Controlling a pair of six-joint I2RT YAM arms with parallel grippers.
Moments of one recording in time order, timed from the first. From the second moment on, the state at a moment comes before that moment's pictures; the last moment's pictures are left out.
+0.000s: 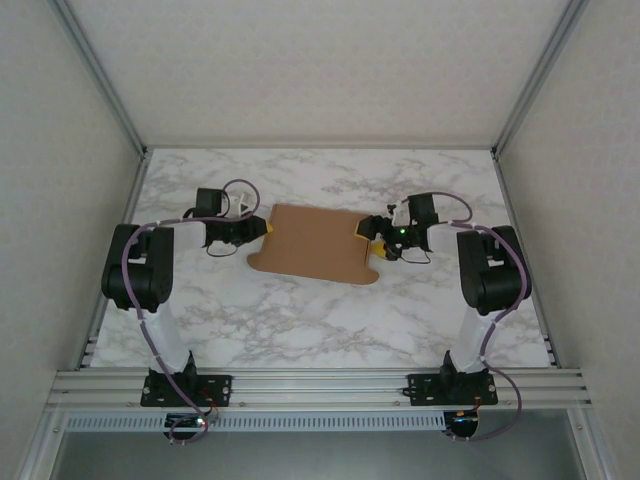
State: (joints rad) left arm -0.05 1.90 1.00 -0.02 0.78 -0.44; right arm 0.20 1.87 0.97 -0.05 -0.83 0.64
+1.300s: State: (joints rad) left arm -0.69 1.30 0.92 -0.24 -0.14 -0.07; right arm 0.24 1.62 0.81 -0.02 -0.85 0.95
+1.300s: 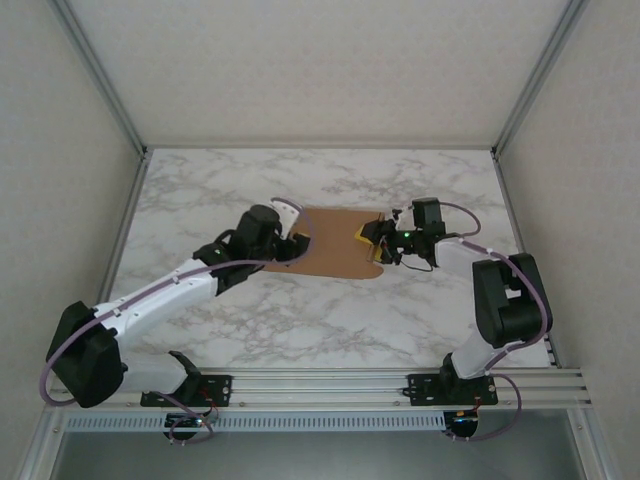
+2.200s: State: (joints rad) left arm -0.91 1.49 0.89 -0.22 -0.42 0.19; right arm 0.28 1.58 0.79 -0.03 -0.83 0.93
